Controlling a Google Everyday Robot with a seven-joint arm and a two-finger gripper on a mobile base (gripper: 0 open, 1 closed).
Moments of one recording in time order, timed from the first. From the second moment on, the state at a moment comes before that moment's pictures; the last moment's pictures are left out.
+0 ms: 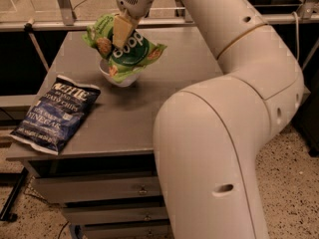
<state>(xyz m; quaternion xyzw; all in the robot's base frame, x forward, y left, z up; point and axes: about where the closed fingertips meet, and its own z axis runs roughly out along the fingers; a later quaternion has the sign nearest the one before) 0.682 0.090 0.953 -0.58 0.79 0.13 0.17</state>
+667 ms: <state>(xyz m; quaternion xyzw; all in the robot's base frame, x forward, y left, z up) 0.692 0.097 0.948 -0.58 0.79 0.13 0.18</state>
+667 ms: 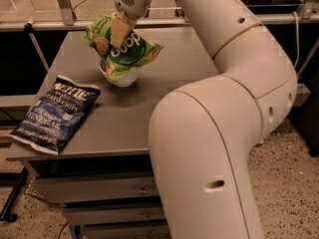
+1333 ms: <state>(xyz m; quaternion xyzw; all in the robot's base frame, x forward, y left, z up) 0.706 0.112 0.943 -0.57 0.78 0.13 0.20</state>
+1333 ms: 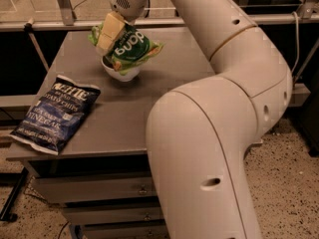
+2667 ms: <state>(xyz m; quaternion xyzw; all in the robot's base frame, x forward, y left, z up) 0.686 0.021 0.955 -0.47 0.83 0.11 0.27</state>
